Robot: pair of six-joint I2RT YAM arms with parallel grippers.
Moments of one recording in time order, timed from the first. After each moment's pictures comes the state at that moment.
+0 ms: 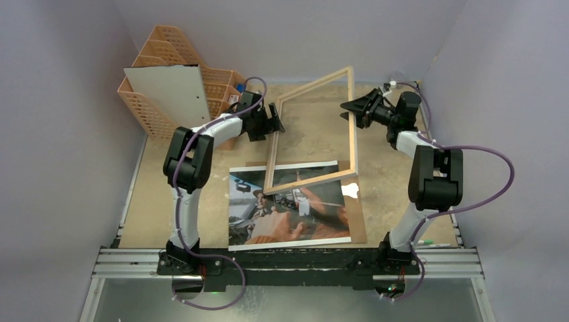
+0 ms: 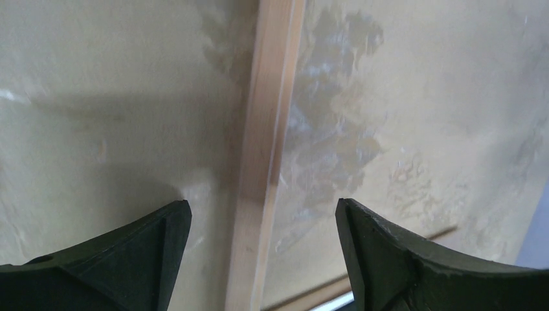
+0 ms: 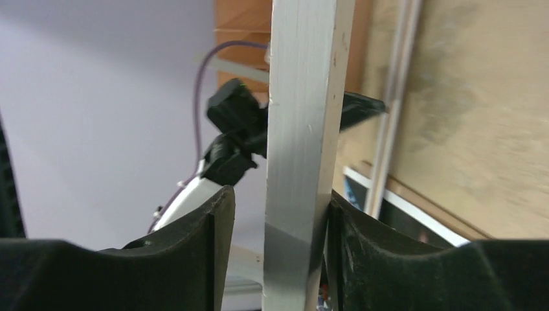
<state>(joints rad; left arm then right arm) -0.37 2.13 1.54 -0.26 0.19 -0.68 -0.09 1.81 1.10 0.60 -1.07 1.36</state>
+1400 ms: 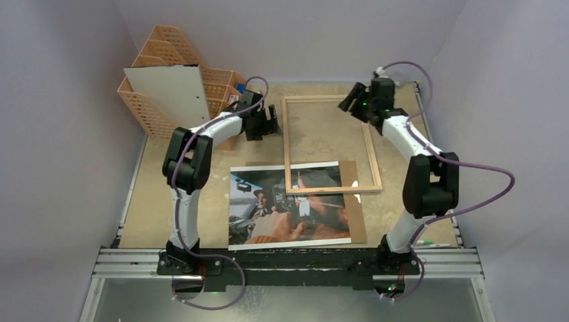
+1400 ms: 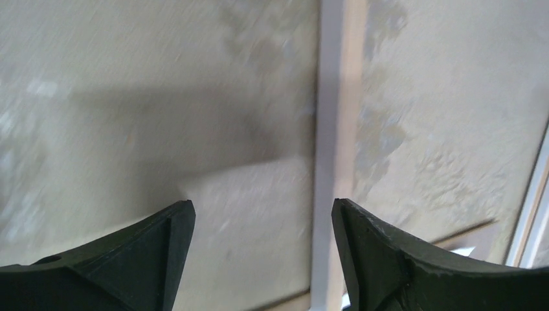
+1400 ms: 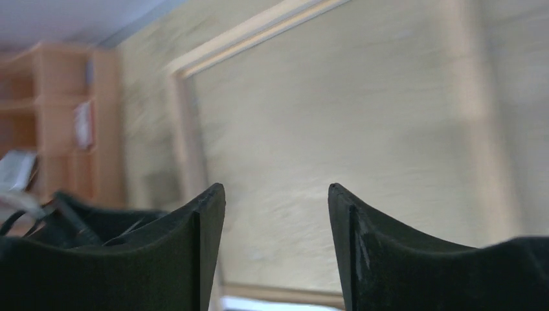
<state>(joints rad) -0.37 2.19 1.65 -0.33 0.17 -0.59 0.02 1.76 1.35 -0.21 -0.09 0.56</state>
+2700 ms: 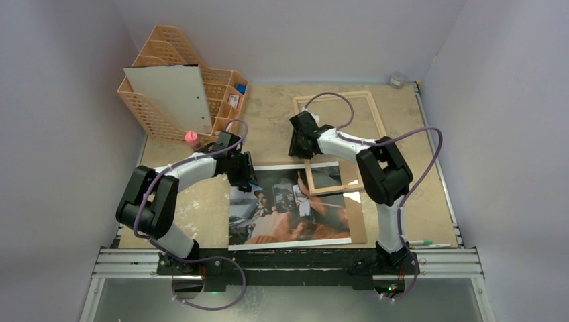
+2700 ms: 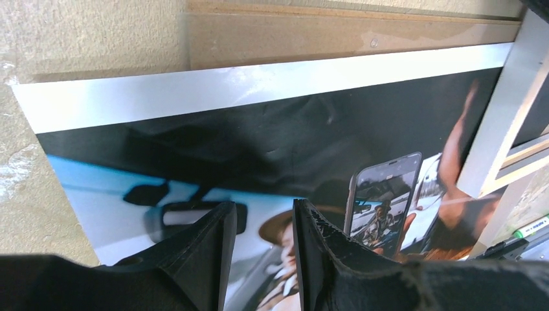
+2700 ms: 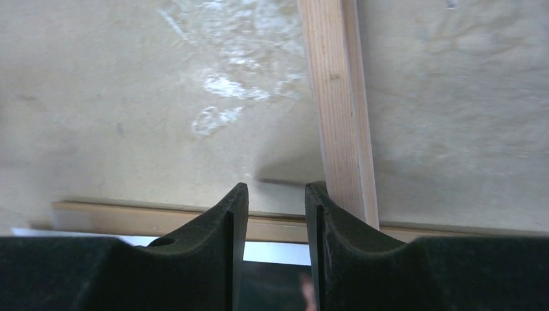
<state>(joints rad) -0.37 1.59 0.84 -0.35 0.23 -0.59 0.60 2.04 1.41 -0.37 0.10 0.73</state>
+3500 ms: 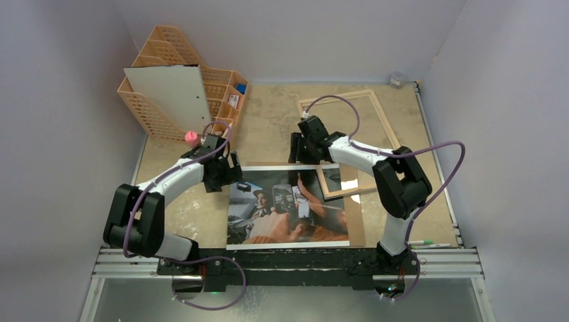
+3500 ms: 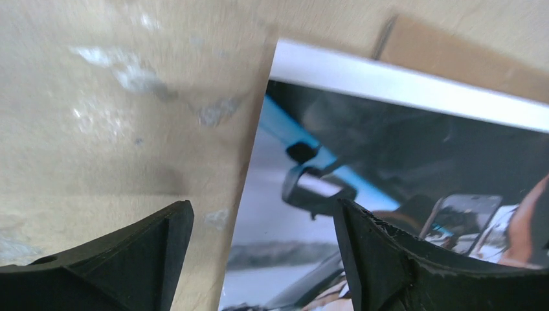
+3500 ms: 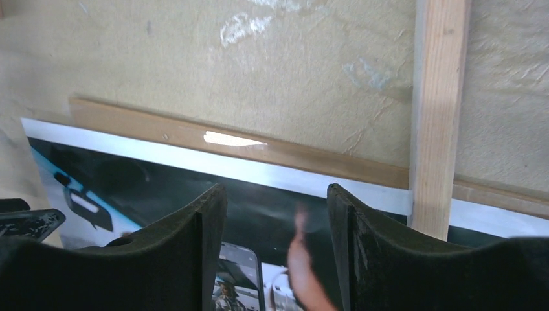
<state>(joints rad) -0.29 1.43 0.81 -0.51 -0.01 -0.63 0.61 1.84 1.23 -0.33 0.00 0.61</state>
